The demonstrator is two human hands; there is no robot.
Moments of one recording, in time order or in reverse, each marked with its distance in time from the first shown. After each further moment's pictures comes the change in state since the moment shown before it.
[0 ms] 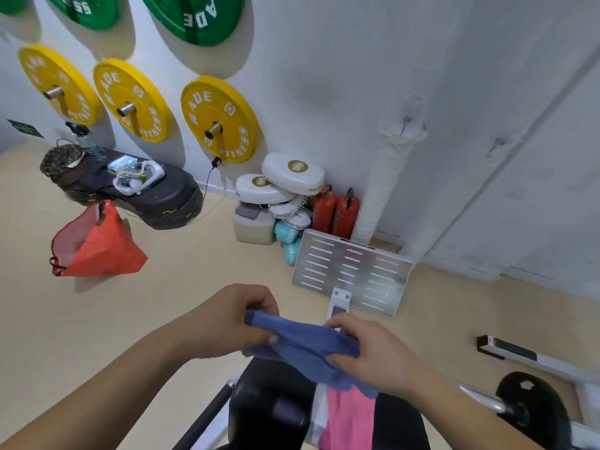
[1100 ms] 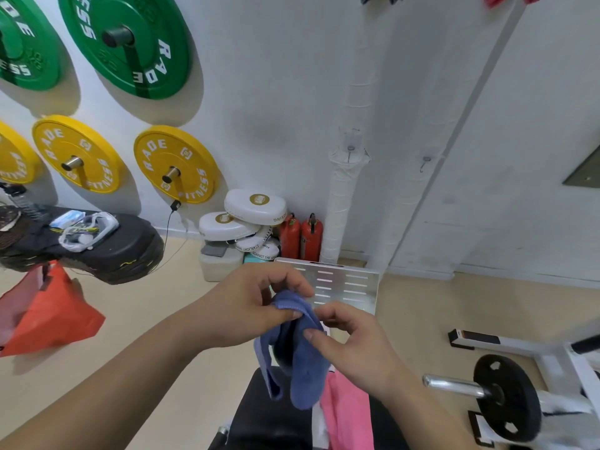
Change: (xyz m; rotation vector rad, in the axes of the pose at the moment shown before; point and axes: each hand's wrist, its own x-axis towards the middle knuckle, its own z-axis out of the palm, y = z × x) left_hand -0.005 0.082 -0.031 -0.073 0.034 0.374; right_hand -0.033 -0.084 -0.002 0.454 0.539 -0.068
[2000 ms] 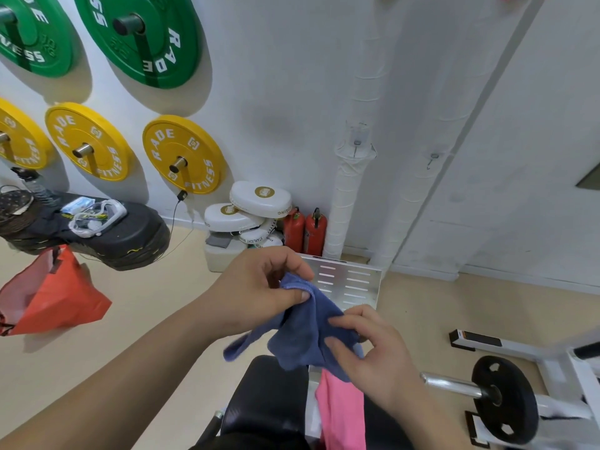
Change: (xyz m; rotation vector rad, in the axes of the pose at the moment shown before) left_hand 0.002 0.012 0.022 -0.120 0.176 -0.094; right_hand -0.026 0.044 -0.020 -0.174 0.139 -0.127
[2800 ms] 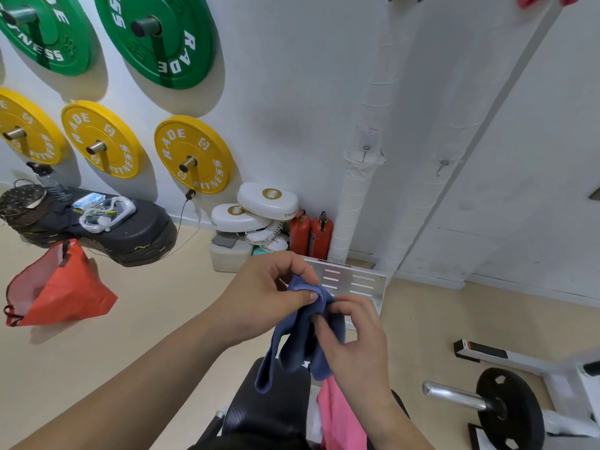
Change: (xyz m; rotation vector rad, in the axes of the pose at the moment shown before) left_hand 0.000 -0.009 0.010 -0.093 0.080 -0.031; right_hand 0.013 -0.027 0.040 0.066 0.269 0.062
